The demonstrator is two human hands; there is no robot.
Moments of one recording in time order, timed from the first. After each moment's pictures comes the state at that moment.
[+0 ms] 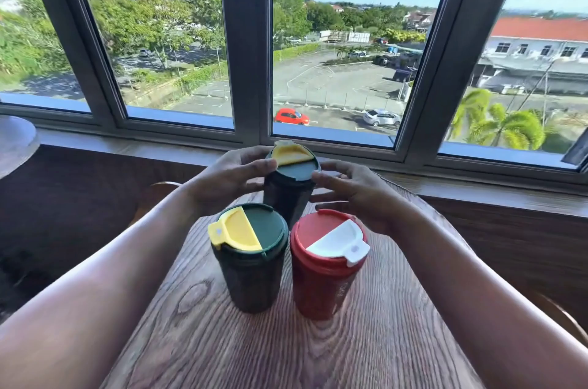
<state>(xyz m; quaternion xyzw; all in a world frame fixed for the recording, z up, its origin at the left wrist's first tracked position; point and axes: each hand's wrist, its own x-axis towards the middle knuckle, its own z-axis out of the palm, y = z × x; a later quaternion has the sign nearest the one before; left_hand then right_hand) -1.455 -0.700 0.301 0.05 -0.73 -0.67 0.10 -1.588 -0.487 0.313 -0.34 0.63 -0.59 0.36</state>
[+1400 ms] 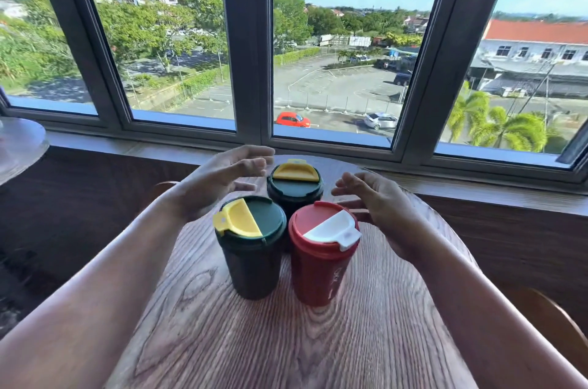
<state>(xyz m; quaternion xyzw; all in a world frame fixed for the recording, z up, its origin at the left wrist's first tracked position) -1.415 -0.680 0.317 0.09 -0.78 -0.61 0.14 -1.562 -0.440 0.309 -0.31 0.69 -0.61 0.24</state>
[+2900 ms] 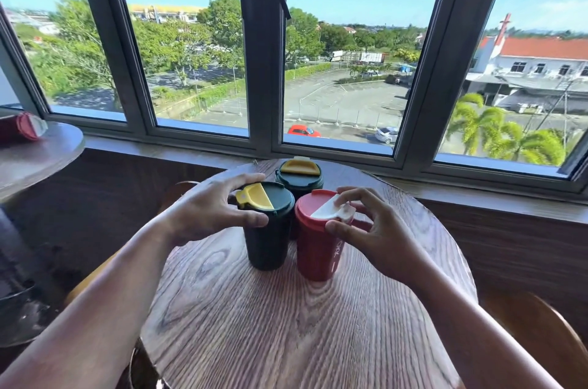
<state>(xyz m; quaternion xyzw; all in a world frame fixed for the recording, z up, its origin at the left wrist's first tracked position) -1.343 -0.643 0.311 0.15 -0.89 -0.42 0.13 -1.519 -0.395 0.286 -0.48 0.68 -0.54 0.09</state>
